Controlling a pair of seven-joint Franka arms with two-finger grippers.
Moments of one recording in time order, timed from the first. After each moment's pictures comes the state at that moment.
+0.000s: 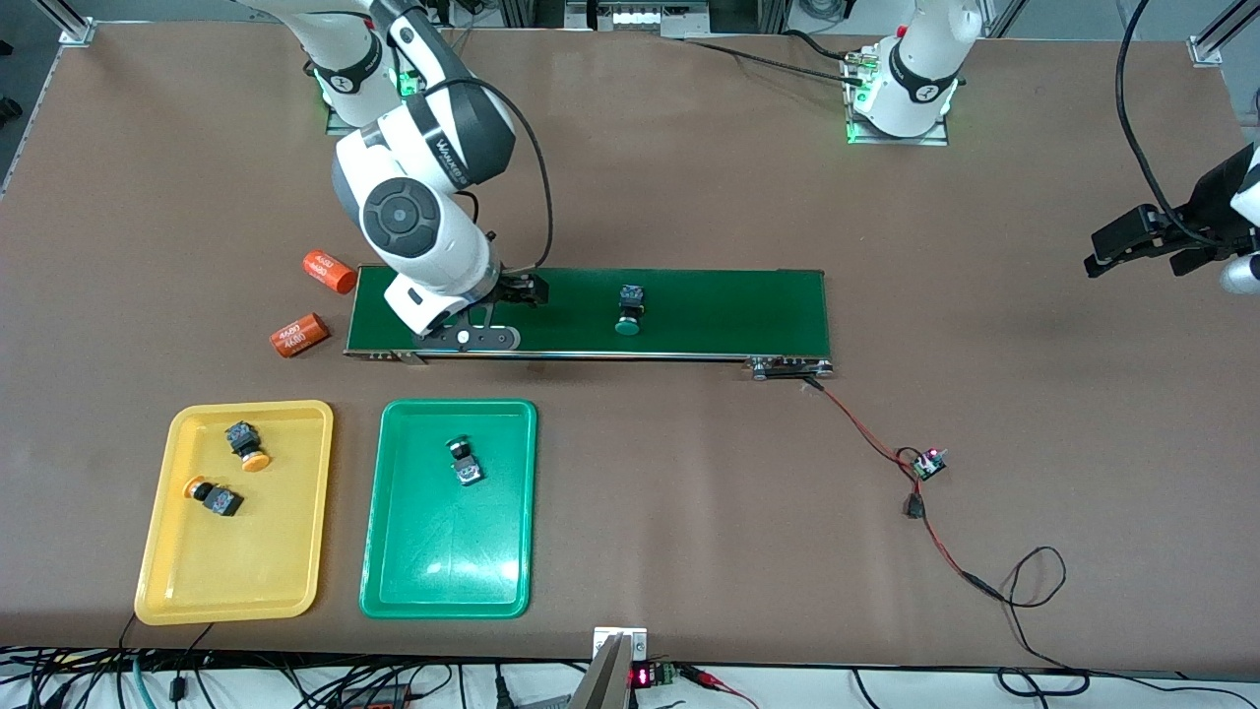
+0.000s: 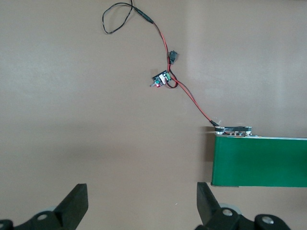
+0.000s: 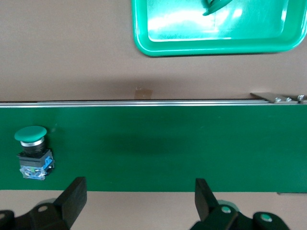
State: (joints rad) left arm 0.04 0.05 -0.01 -1.55 -0.04 1.60 -0.03; right arm 0.44 0.40 0.13 -1.68 0.07 1.94 0.58
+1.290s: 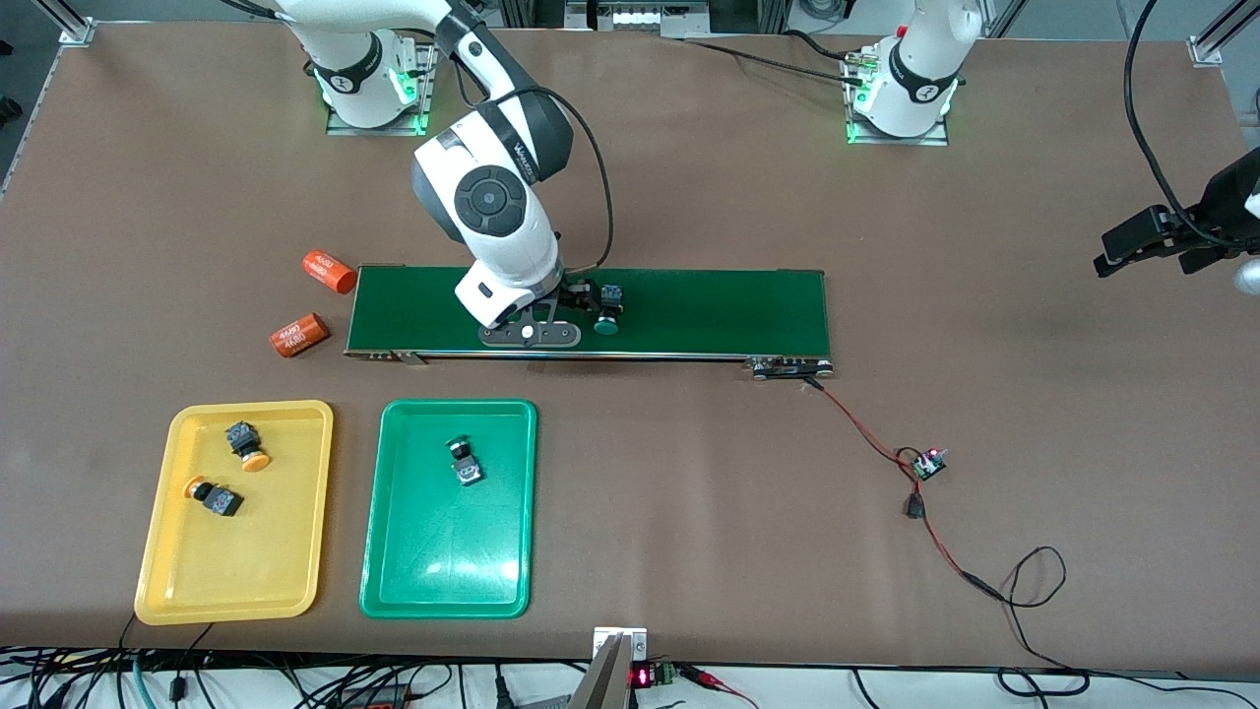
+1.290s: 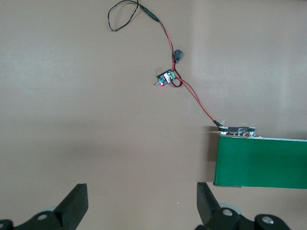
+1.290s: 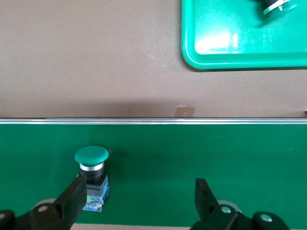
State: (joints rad) left arm 0.04 0.05 0.01 -1.55 -0.04 1.60 -0.03; right arm 0.54 0.48 0.13 -1.67 0.00 2.13 0.68
